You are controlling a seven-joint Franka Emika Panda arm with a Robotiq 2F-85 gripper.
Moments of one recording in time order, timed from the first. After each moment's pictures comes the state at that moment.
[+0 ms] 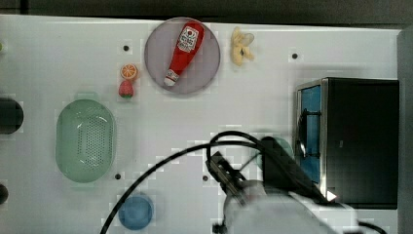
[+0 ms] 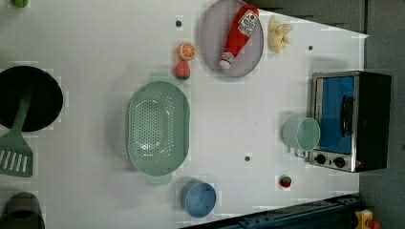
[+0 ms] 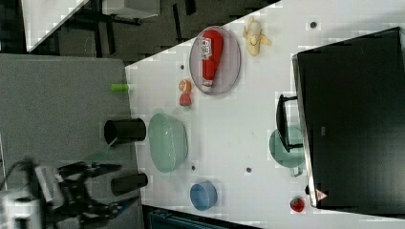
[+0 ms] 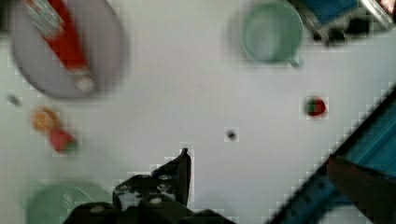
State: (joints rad) arm 0.00 -0.50 -0.08 -2.02 -0.03 0.01 0.01
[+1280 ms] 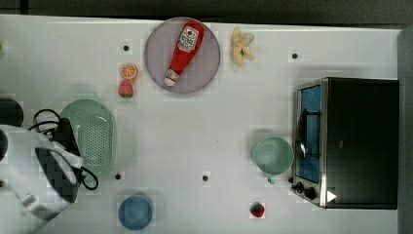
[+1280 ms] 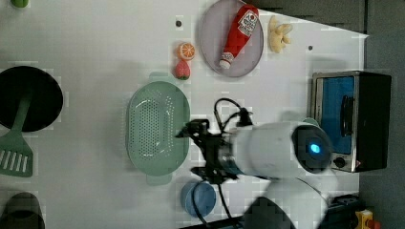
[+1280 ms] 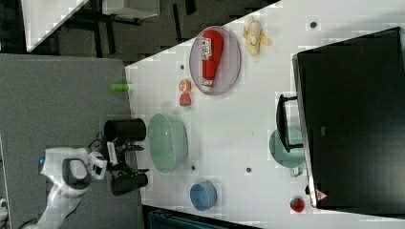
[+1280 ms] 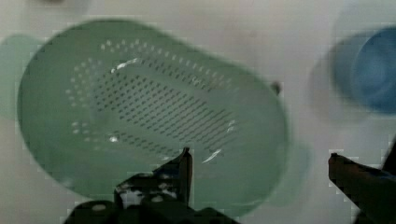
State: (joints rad) arm 0.11 0.24 0.60 -2.10 -0.01 0.65 1.12
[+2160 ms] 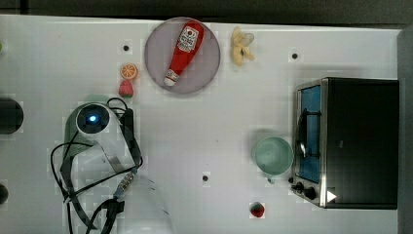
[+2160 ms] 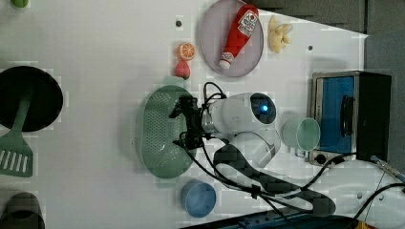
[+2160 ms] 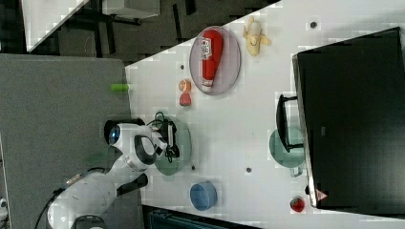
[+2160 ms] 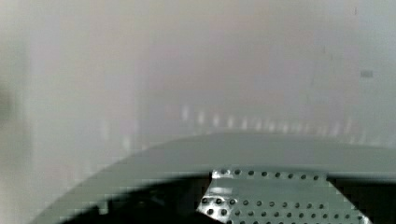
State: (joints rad) arm 0.12 0.65 0.40 -2.11 -0.09 1.05 1.24
